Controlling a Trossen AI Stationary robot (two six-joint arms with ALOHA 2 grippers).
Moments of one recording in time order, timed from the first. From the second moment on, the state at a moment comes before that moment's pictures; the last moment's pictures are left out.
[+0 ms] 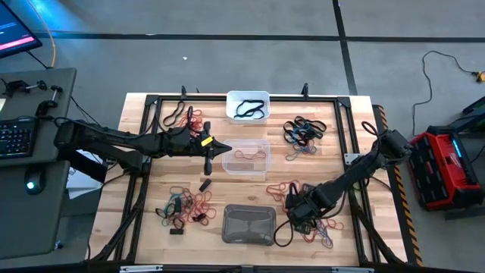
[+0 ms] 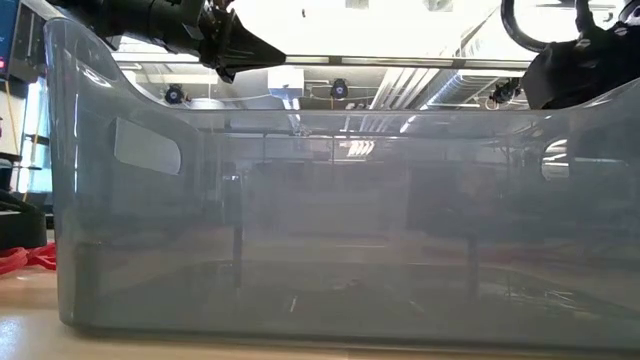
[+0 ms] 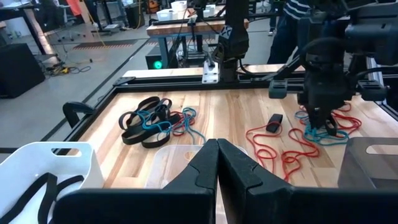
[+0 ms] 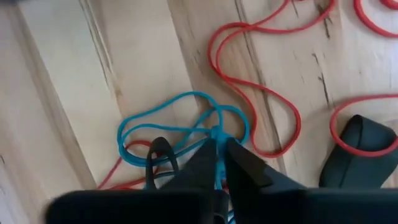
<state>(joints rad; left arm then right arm) 0.02 1.18 0.60 0.36 -0.09 0.08 0.60 1.66 0.95 -0.69 0.00 0.86</state>
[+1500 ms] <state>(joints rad) 0.02 1.18 0.60 0.36 -0.09 0.08 0.58 1.57 1.44 -0.58 0.33 0.40</state>
